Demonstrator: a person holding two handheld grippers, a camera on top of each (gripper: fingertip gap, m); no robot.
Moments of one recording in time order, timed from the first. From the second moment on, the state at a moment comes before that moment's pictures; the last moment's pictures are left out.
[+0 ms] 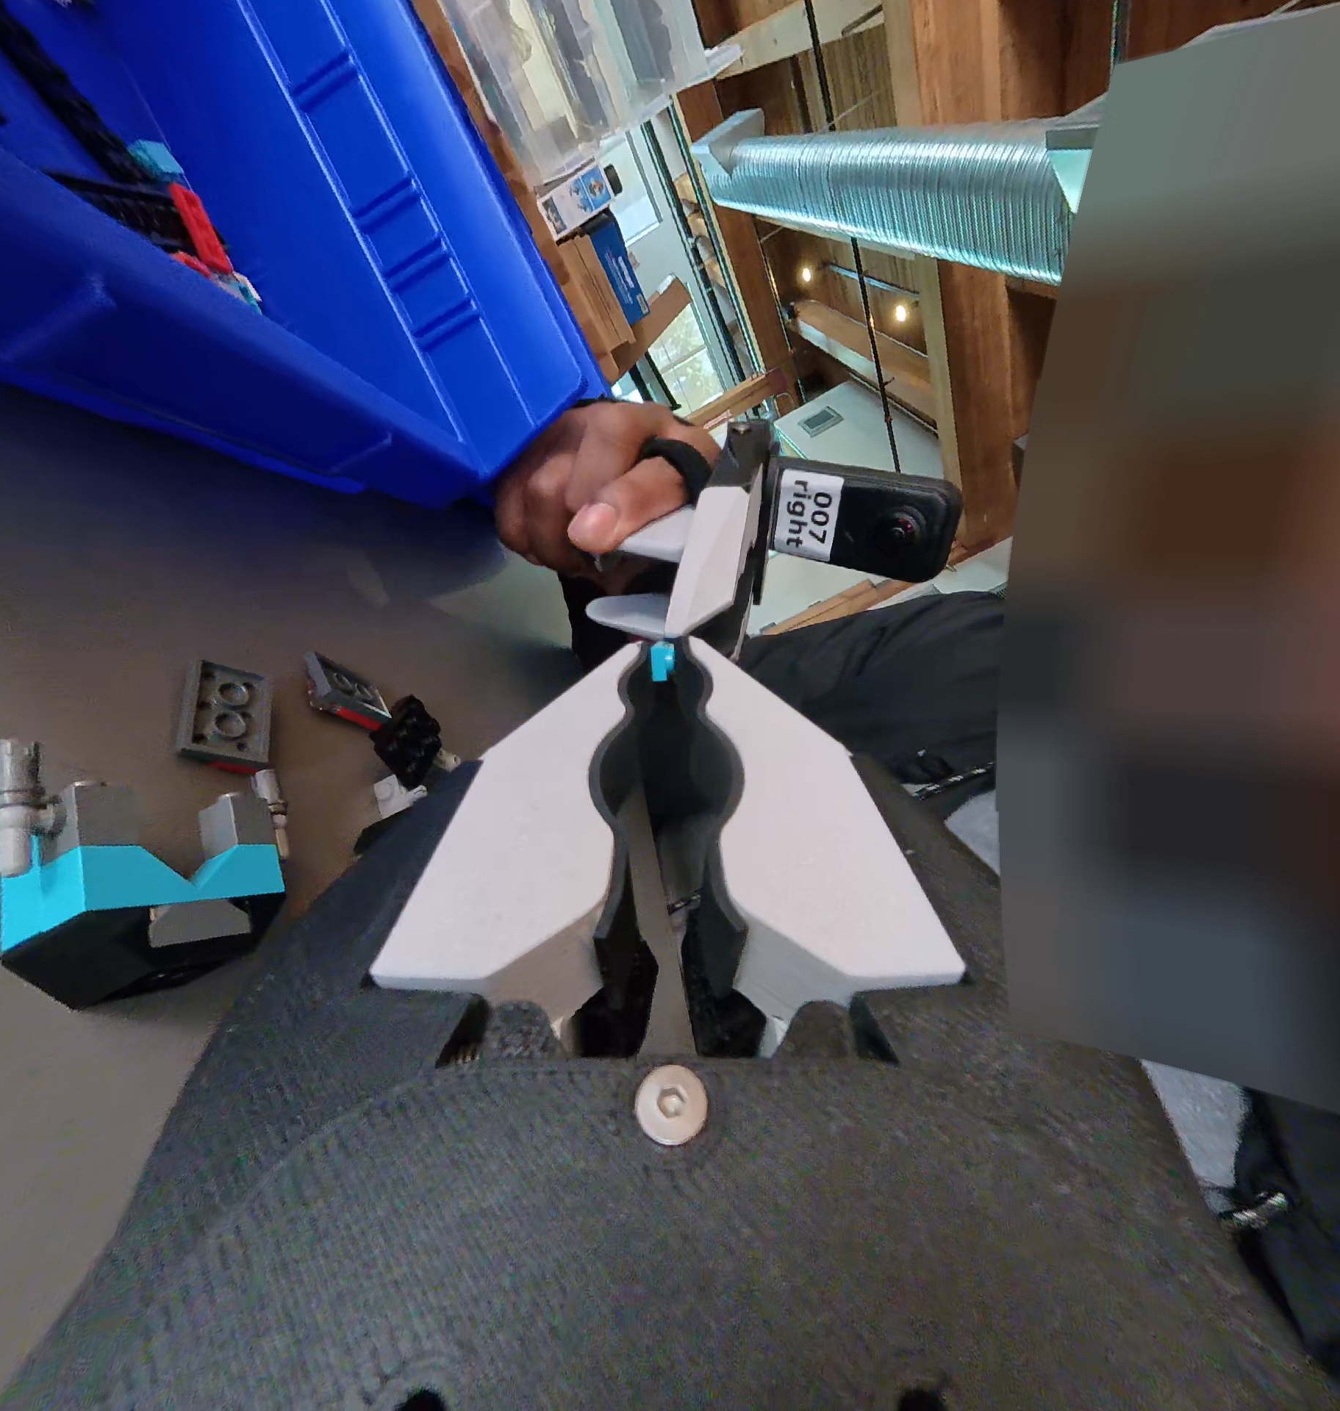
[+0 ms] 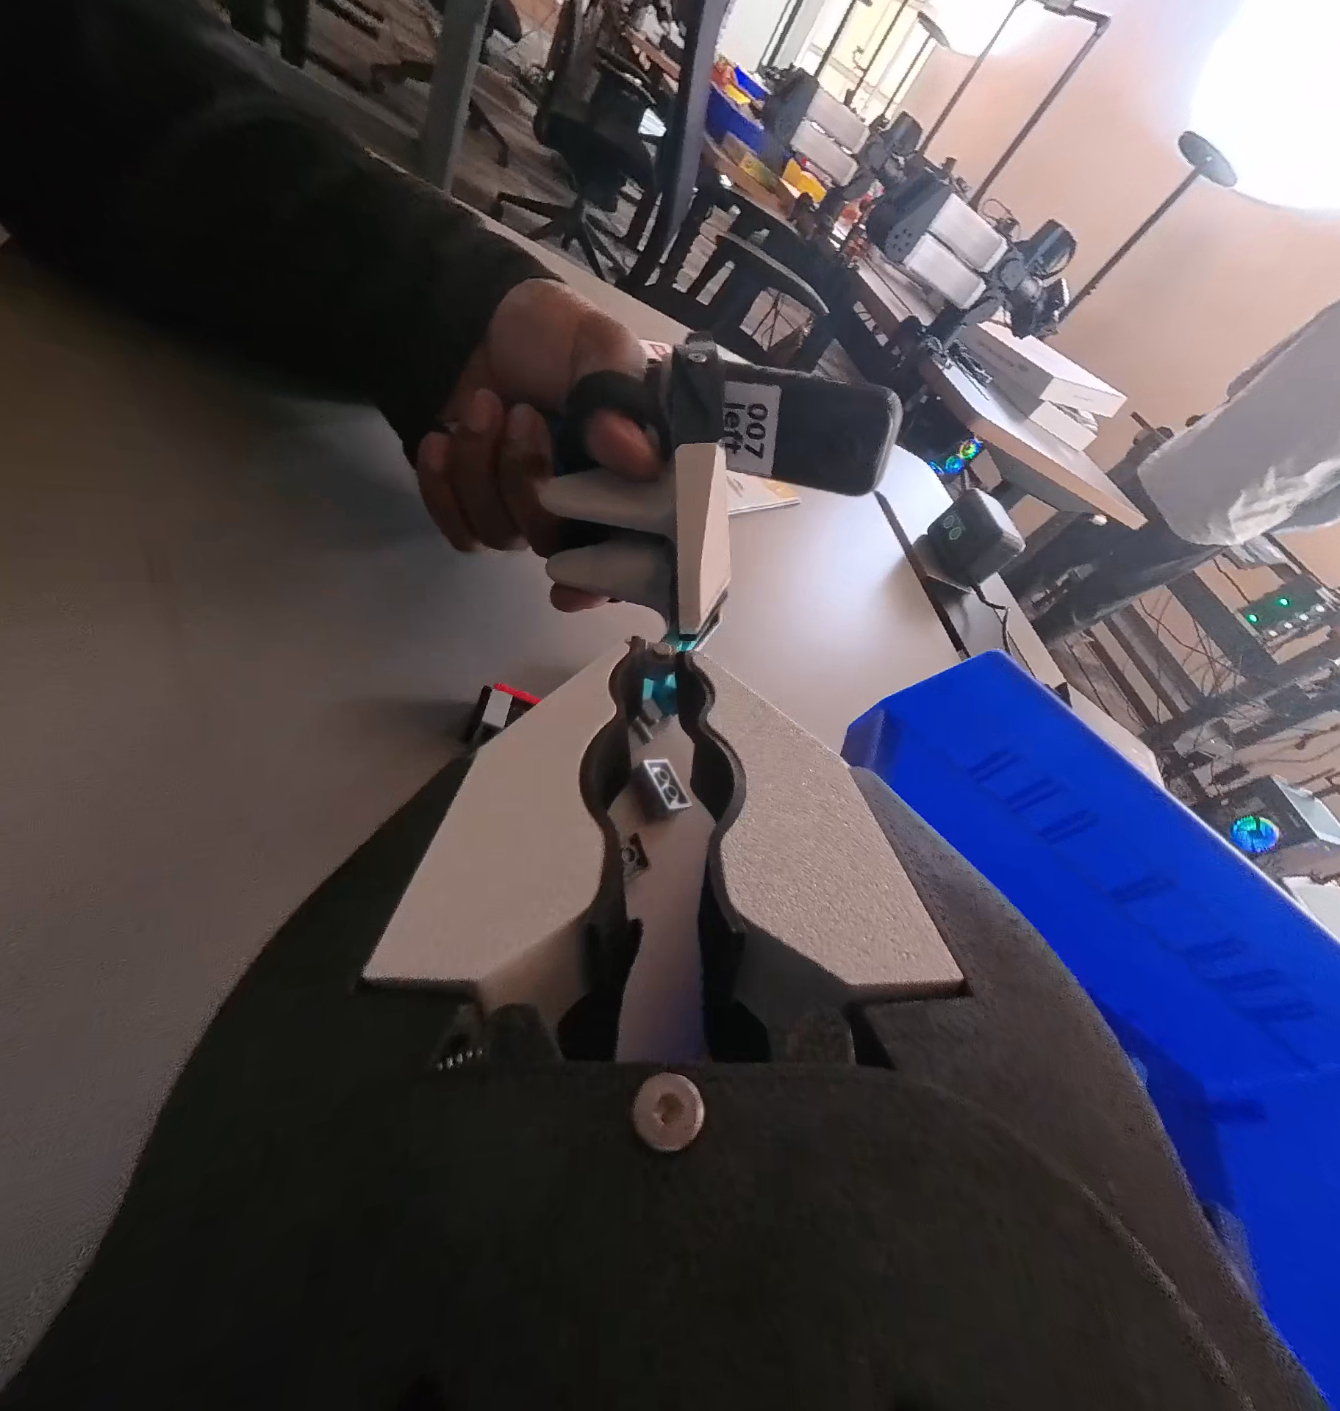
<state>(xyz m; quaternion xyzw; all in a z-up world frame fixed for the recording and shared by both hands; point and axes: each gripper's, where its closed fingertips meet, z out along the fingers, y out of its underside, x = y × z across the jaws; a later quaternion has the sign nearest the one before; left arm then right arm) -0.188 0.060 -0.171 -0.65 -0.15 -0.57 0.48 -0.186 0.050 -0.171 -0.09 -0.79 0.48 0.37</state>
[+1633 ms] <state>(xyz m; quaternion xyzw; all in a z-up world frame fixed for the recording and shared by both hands) -0.188 0.055 -0.167 -0.66 -0.13 -0.56 0.48 -0.184 0.048 -0.168 -0.10 -0.78 0.50 0.36</state>
